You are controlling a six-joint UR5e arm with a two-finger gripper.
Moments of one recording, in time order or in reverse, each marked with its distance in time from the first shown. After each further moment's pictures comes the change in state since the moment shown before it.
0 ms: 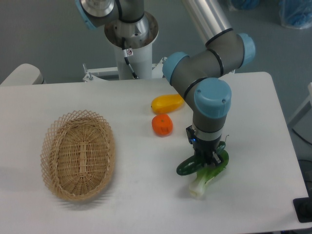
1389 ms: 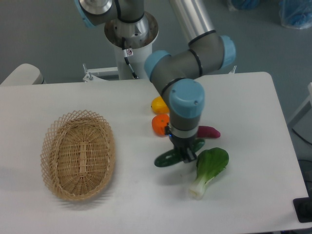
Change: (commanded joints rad) arm -0.074 0.112 -0.296 0.112 -0.005 0.190
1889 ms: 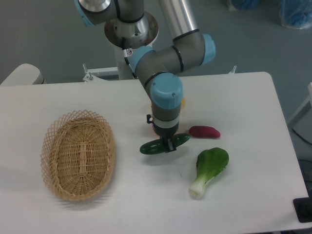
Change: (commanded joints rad) arm -0.035 0.017 -0.089 0.057 0.000 -0.007
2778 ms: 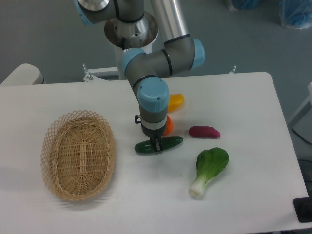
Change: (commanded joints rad) arm -0.031 -0.015 0.012 0.000 0.003 0.009
